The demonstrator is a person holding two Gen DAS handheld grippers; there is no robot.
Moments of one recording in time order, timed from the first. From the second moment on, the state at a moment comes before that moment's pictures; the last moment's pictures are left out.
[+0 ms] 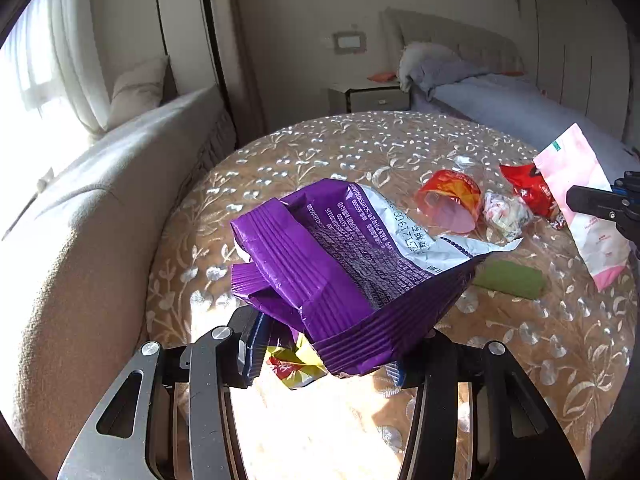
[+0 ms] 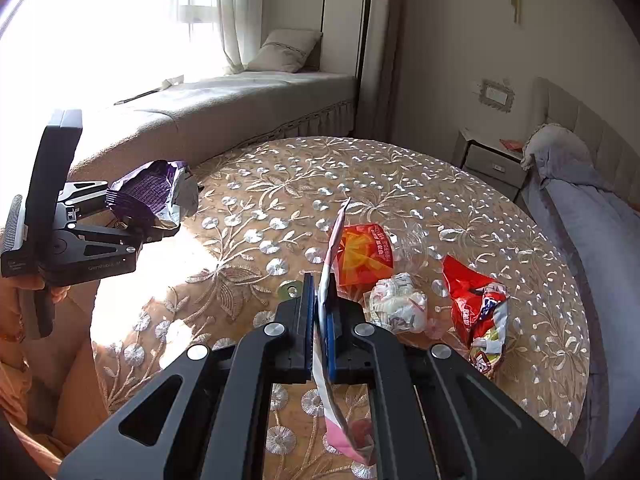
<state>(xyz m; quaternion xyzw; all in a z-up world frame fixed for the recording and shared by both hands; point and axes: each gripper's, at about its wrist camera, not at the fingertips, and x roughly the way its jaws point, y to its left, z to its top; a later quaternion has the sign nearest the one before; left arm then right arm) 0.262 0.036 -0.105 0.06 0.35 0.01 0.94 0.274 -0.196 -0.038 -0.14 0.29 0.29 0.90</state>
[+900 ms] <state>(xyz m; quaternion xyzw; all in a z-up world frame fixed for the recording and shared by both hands) 0.170 -0.192 -0.095 0.15 0.30 -0.21 0.92 0.133 -0.374 -0.014 -0.08 0.24 0.15 0.96</state>
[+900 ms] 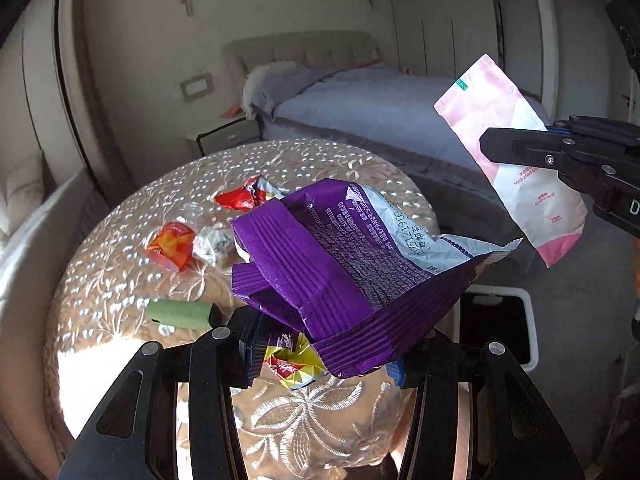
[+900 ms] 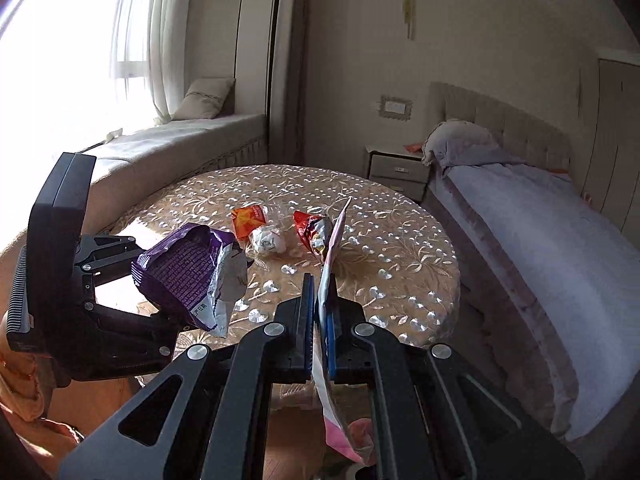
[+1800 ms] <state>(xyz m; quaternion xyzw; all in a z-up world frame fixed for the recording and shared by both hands) 0.180 -0.431 -0.298 0.34 0.43 -0.39 0.74 0.133 -0.568 -0.212 0.12 0.39 -0.01 0.91</state>
